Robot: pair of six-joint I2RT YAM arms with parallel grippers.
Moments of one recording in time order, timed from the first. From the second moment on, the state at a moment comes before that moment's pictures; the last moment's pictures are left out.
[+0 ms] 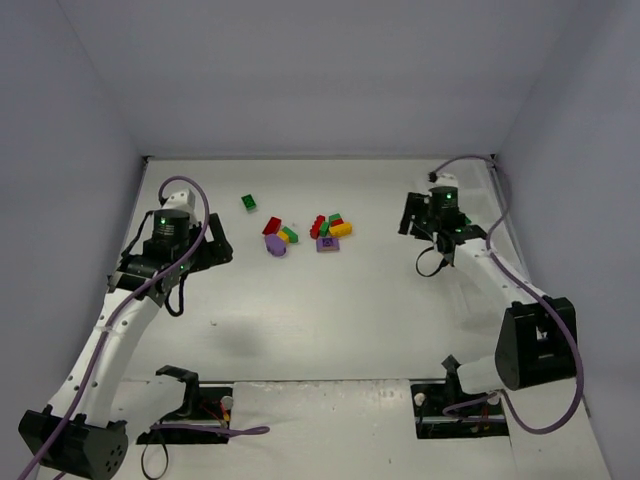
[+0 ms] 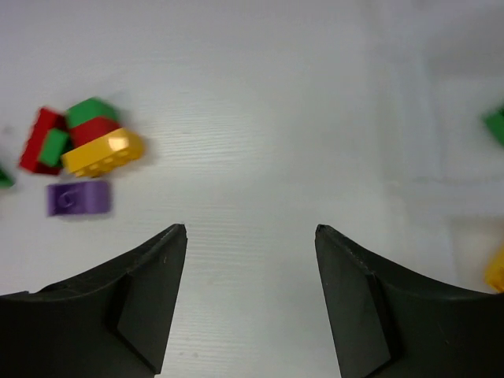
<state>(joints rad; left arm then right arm) -0.24 0.97 1.04 -0.77 -0.08 -0.44 0.16 1.40 0.92 -0.19 0.11 0.32</state>
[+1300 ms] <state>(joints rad) -0.24 0.94 1.03 -0.82 -0.13 -0.43 0.55 2.09 1.41 -0.23 -0.26 -0.20</state>
